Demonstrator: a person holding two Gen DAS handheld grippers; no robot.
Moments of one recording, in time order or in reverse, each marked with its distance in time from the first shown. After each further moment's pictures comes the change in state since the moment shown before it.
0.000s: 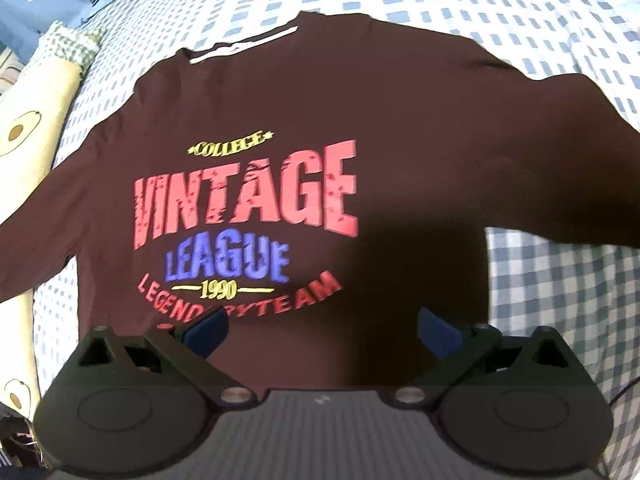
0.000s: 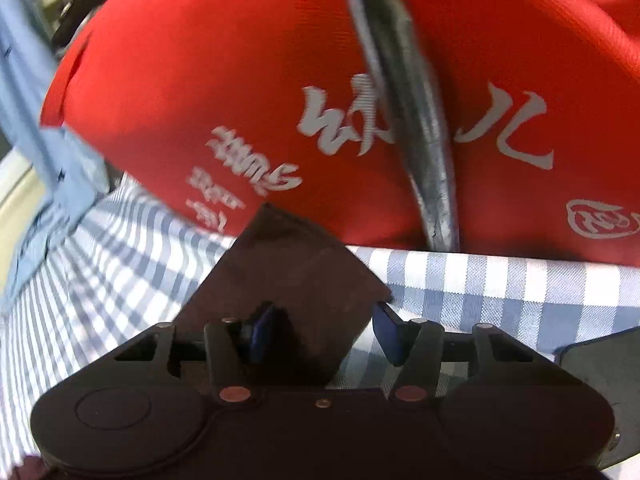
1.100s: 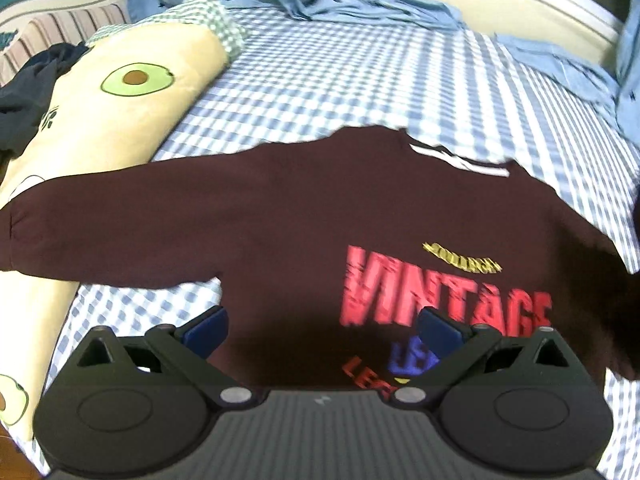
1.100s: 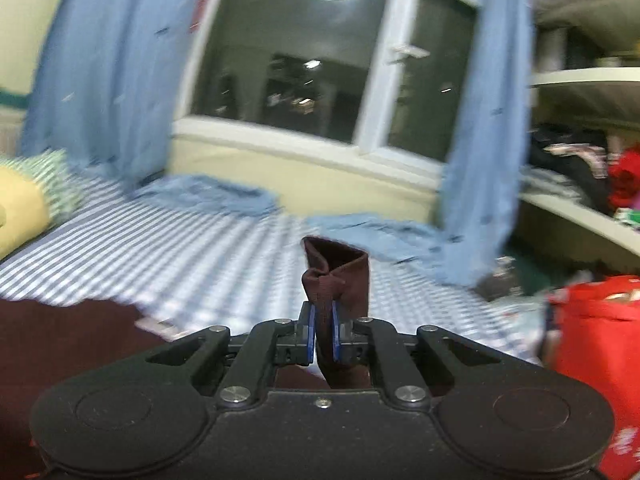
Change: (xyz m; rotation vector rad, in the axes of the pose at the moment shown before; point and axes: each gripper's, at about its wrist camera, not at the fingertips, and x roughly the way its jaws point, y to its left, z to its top) left arm 0.007 0.312 -0.017 -0.349 -0.283 -0.100; right arm -0.314 0.299 -0.233 -1.071 -0.318 0.650
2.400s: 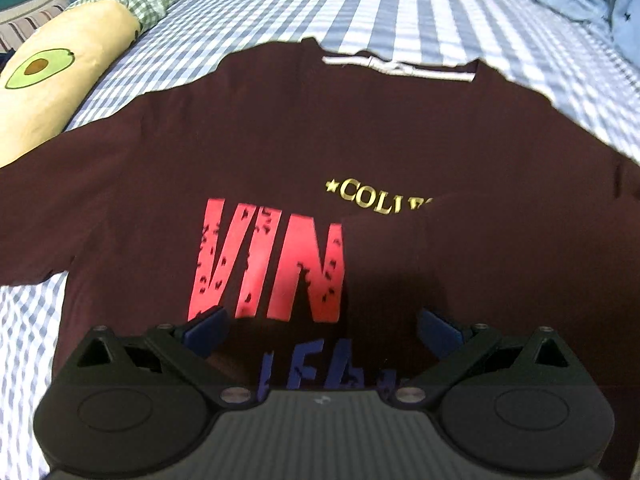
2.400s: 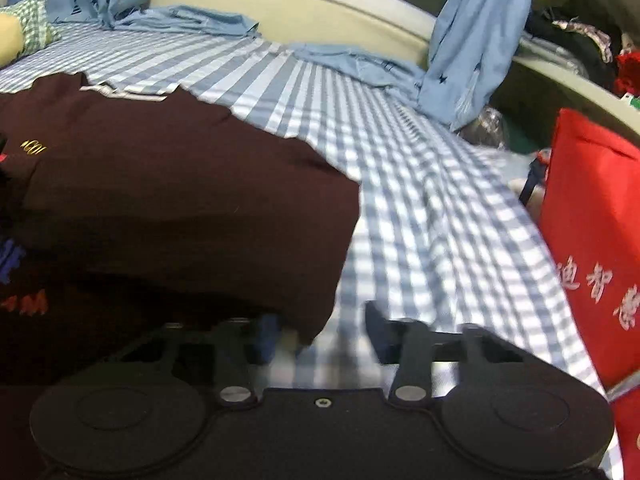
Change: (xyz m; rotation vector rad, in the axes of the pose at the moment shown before) left arm 0.132 -0.135 -0.042 0.111 0.102 0.046; right arm 0.029 -0.057 -0.184 -0.073 0.367 -0.084
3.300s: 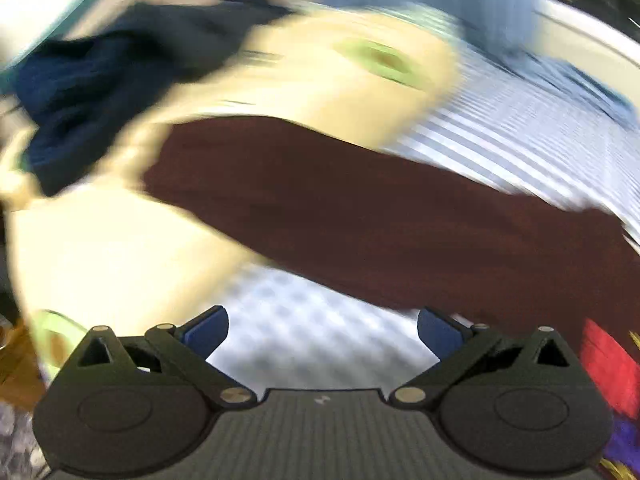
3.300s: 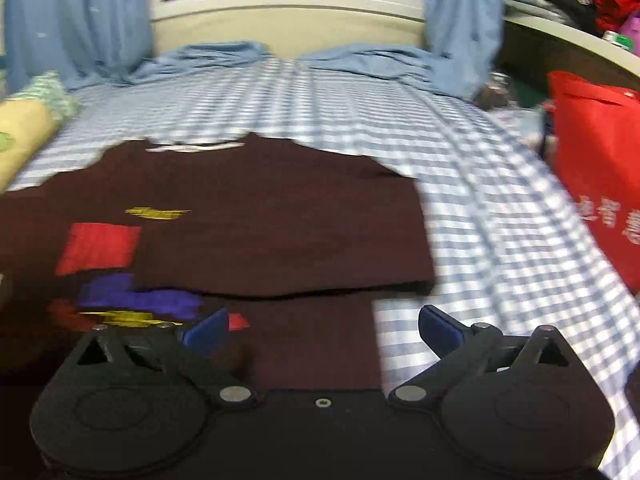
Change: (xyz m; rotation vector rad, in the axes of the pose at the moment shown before) left arm -0.085 0.364 -0.066 -0.525 -0.208 0.292; right arm -0.136 0.052 0.025 0.230 0.053 0.192
